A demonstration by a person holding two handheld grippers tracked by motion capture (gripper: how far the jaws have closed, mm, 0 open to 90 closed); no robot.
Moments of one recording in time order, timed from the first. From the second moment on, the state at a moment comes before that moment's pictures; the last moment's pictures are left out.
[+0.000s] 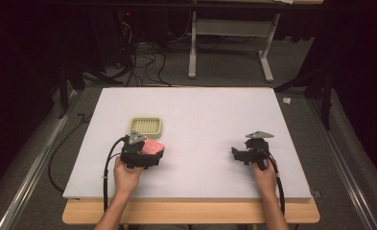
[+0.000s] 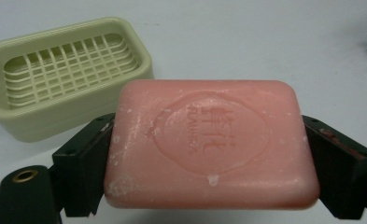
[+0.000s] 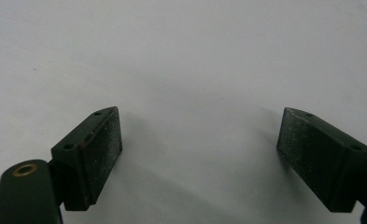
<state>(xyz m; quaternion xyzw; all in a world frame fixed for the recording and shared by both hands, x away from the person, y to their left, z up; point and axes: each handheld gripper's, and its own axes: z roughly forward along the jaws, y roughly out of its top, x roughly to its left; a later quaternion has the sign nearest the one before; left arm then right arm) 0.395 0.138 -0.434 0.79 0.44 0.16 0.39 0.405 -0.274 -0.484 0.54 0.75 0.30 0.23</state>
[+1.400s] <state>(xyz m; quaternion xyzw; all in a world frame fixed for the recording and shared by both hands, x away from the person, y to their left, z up) 0.443 0.150 -0.408 0.78 0.48 0.18 0.36 0.405 -0.274 -0.484 0.55 0.75 0.30 0.23</state>
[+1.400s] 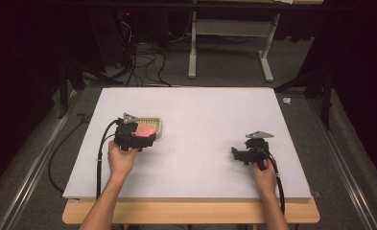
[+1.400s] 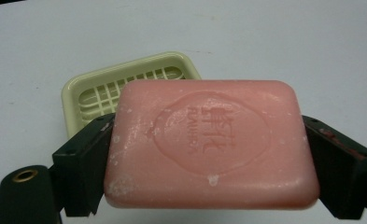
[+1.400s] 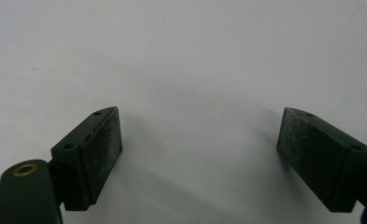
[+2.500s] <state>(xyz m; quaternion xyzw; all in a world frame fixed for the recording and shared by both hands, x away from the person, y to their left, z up) 0.492 0.155 -0.429 0.75 0.54 0.17 0.33 0.405 -0.274 -0.484 0.55 0.75 0.30 0.23</state>
